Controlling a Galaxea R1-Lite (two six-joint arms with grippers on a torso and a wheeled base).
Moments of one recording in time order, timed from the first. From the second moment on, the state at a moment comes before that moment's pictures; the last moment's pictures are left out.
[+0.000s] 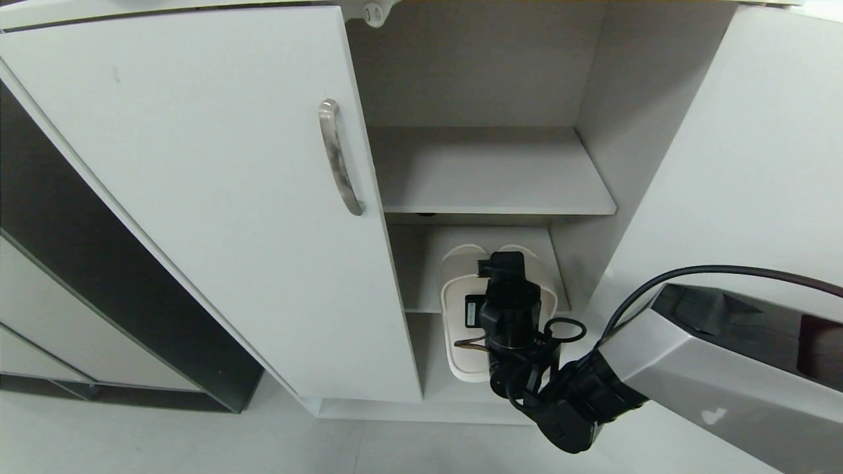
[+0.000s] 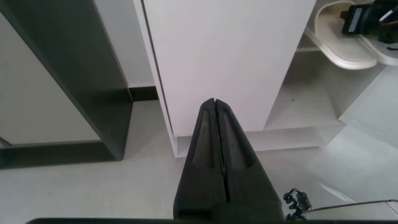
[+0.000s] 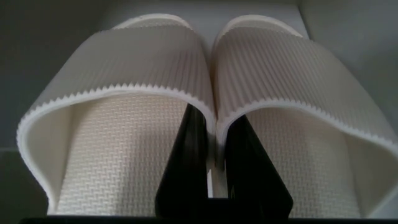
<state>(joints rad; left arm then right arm) 0.00 0.00 0.00 0.00 -0.05 0.04 0.80 2.32 -1.17 -1.12 -0.81 0.07</state>
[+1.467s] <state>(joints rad) 0.00 0.00 0.00 0.00 -0.05 0.04 0.67 2.59 -1.85 -0.83 -0.78 -0.02</state>
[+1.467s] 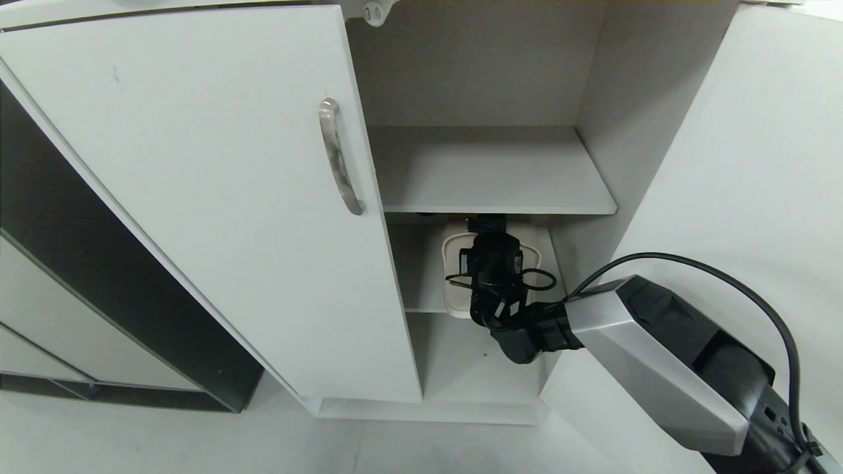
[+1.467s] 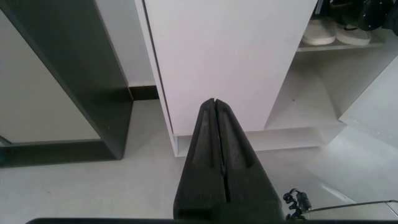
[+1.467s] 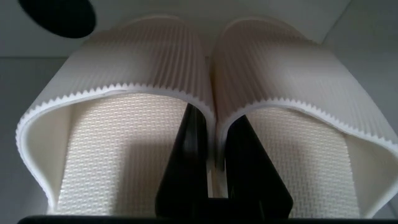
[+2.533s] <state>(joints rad) 0.00 0.00 0.00 0.00 -0.05 0.04 0.67 2.61 -1.80 -0.85 -0.78 -0.02</state>
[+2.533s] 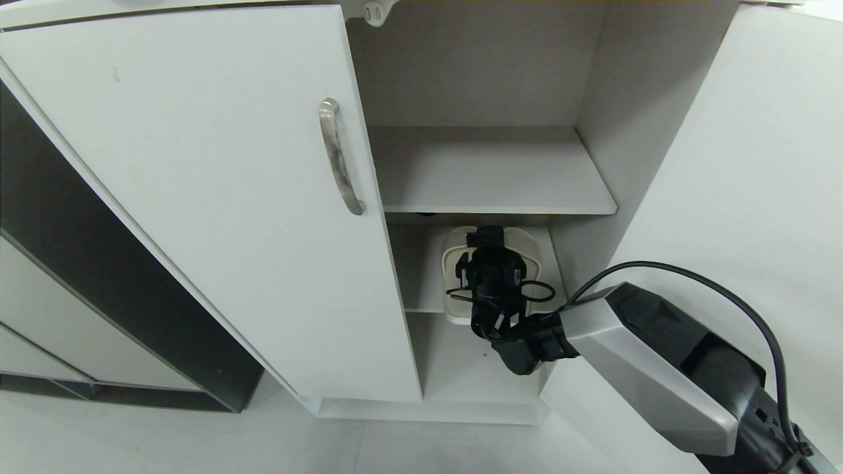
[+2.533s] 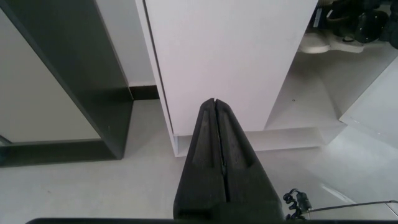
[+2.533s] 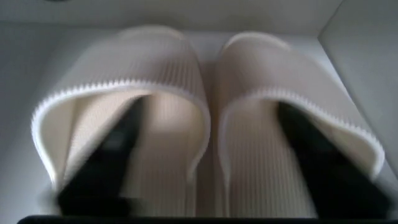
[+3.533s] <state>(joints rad) 0.00 0.00 0.00 0.00 -0.05 0.04 0.82 2.27 -1.05 -1.25 -0.79 -0.04</state>
